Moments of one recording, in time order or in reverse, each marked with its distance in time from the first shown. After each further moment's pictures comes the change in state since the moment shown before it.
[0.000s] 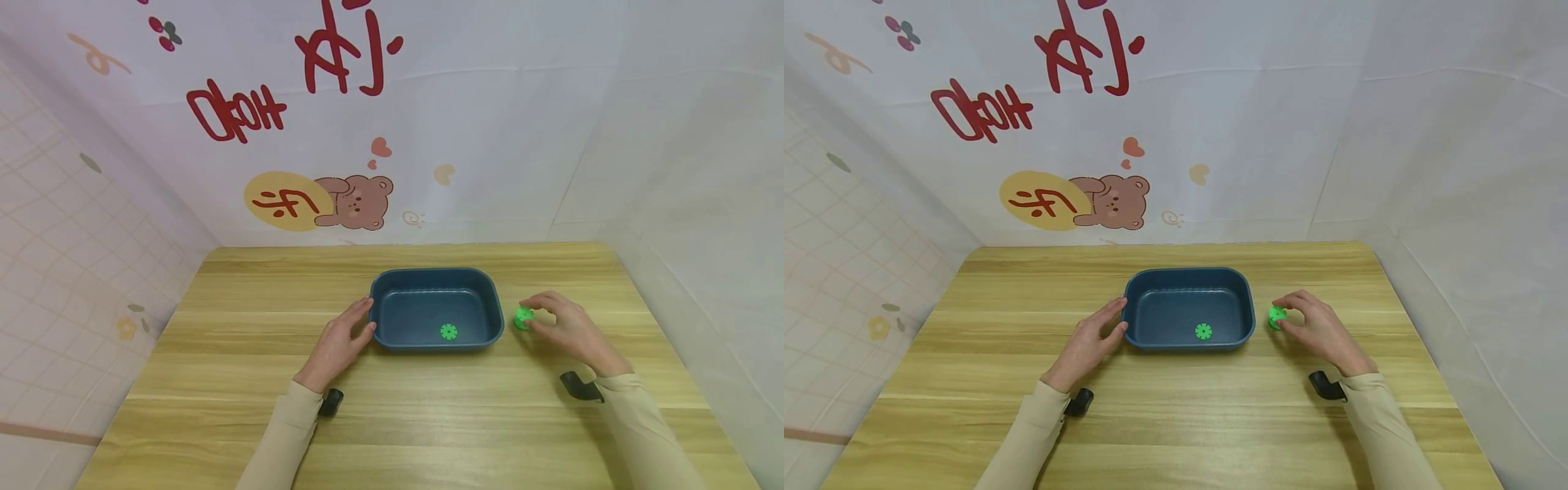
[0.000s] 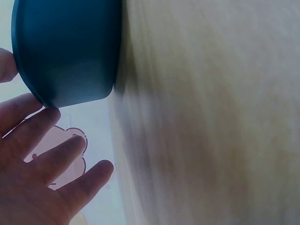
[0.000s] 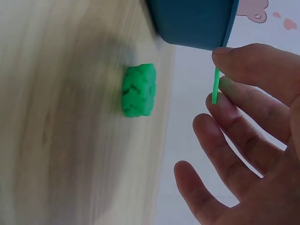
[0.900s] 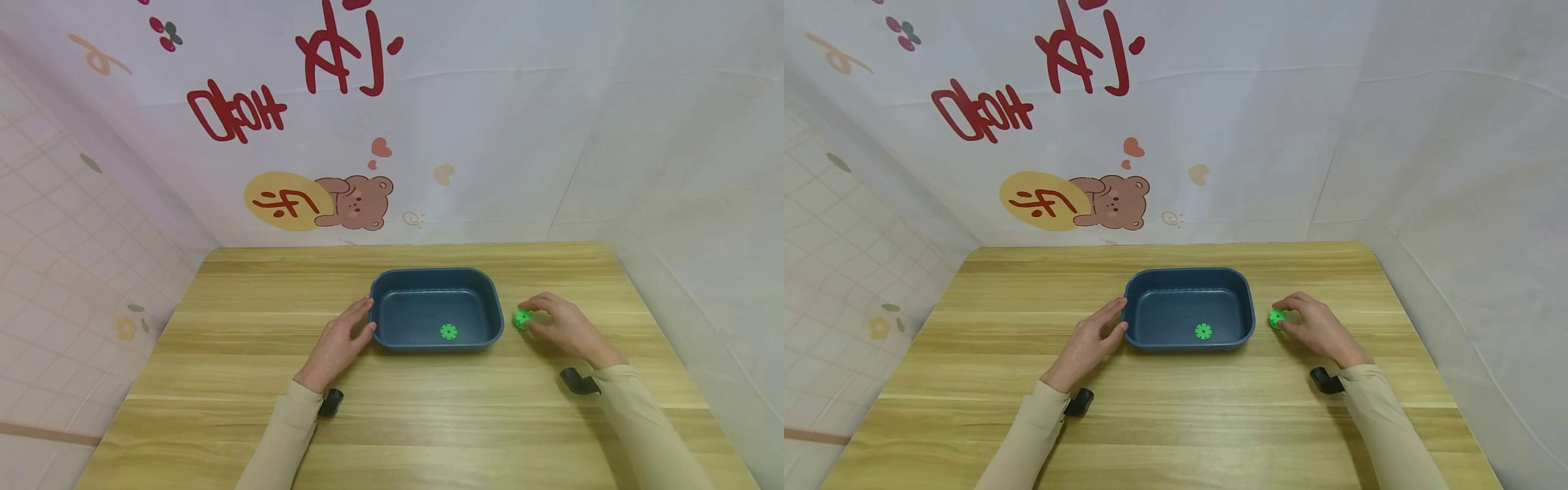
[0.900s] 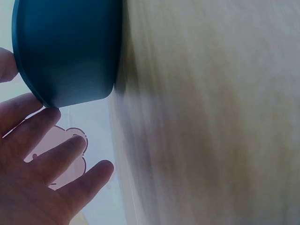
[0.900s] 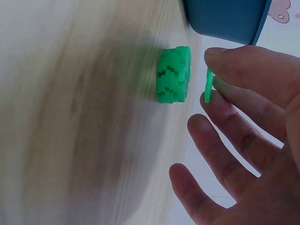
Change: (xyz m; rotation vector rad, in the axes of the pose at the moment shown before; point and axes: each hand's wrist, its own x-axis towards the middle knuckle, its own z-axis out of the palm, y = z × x) left_hand 0.000 -0.001 0.000 -0.001 0.003 0.020; right_hand 0.004 0.016 0.007 0.002 -0.083 0.007
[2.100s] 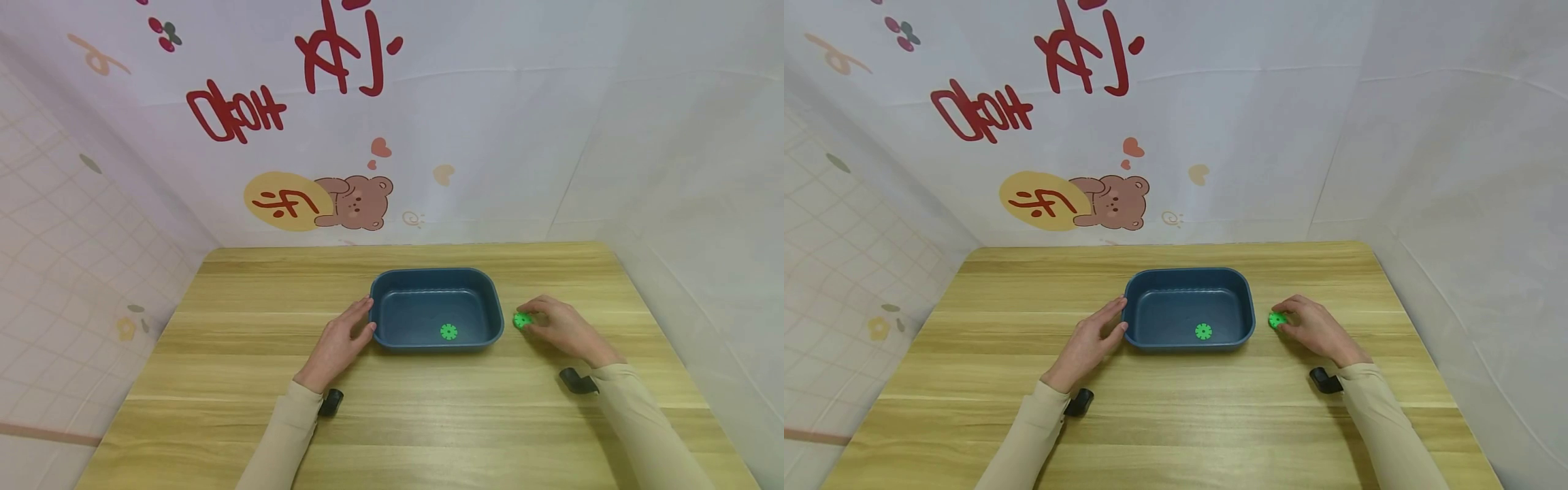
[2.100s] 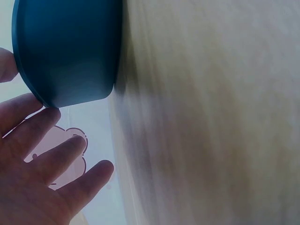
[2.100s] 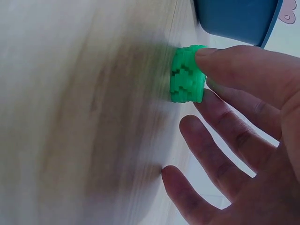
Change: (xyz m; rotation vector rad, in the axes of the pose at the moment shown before) left_hand 0.000 -0.001 0.001 -0.003 -0.003 -0.003; right_hand 0.000 0.007 0.006 -0.009 -0.042 0.018
